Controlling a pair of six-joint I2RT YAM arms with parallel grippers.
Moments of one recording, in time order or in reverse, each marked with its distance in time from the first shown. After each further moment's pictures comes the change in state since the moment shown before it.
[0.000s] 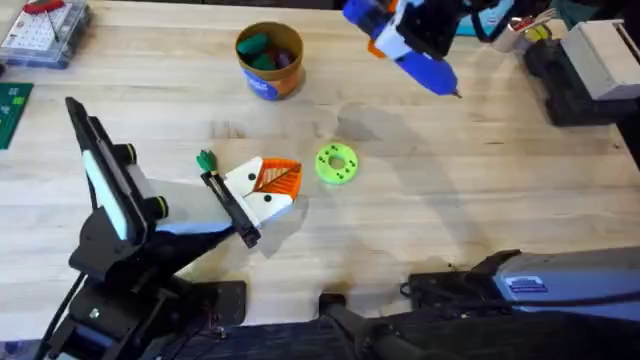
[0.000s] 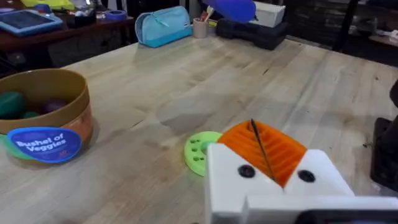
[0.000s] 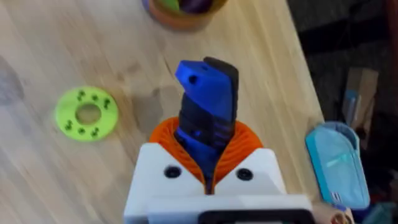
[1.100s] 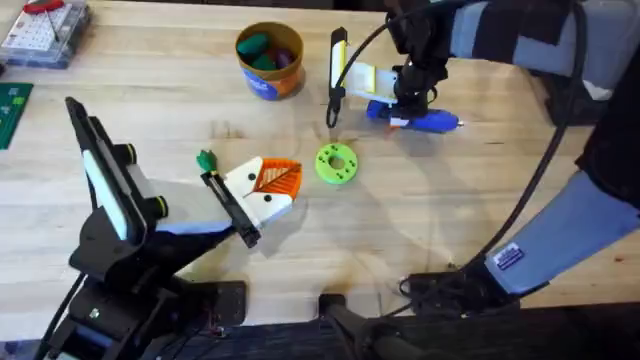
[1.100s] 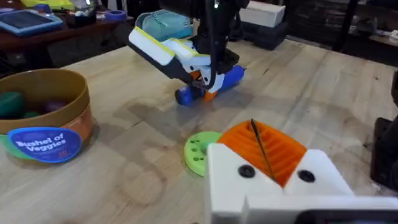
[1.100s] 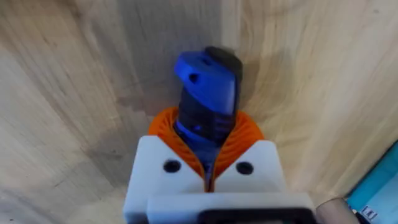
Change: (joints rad) left arm 0.000 0.000 0.000 0.000 0.000 0.000; right arm -0.177 0.386 -0.310 0.261 0.201 -0.433
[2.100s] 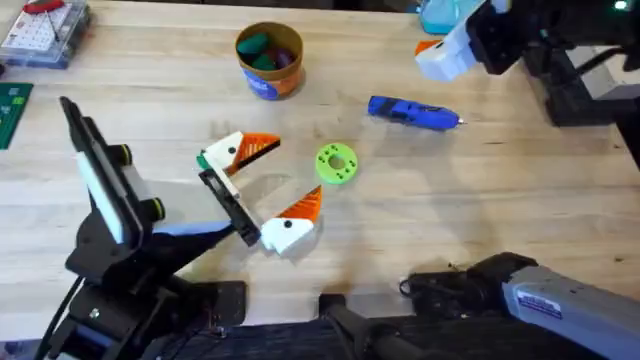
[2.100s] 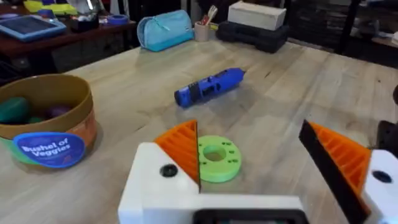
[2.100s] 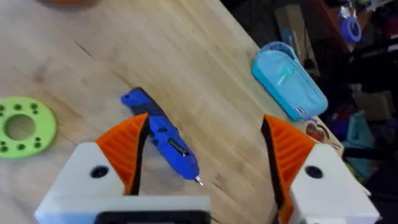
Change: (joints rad) left arm 0.000 0.000 0.000 0.024 -0.009 0.003; right arm 0.041 -0.728 -0.014 -0.026 -0.053 0.663
